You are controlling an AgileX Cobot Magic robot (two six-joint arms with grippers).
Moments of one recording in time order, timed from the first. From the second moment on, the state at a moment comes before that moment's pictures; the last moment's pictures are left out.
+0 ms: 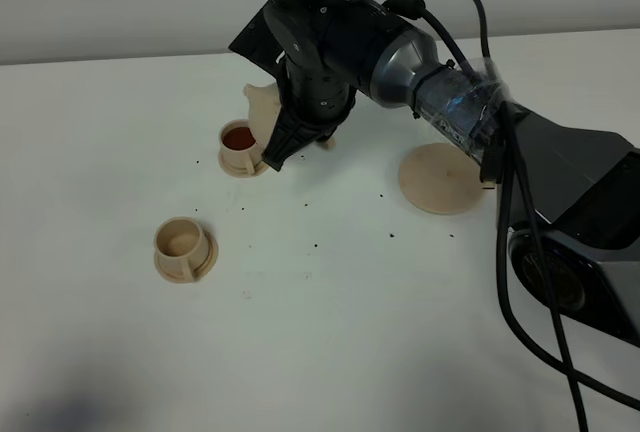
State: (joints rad) left arm 0.13 -0.01 -0.50 -0.05 1.04 0.01; right arm 0.81 2.47 -2.38 -0.20 1.24 -0.16
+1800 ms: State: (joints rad) left arm 0.13 -0.01 -0.50 -0.05 1.04 0.01; right arm 1.06 2.23 -1.92 -0.23 1.17 -0.18
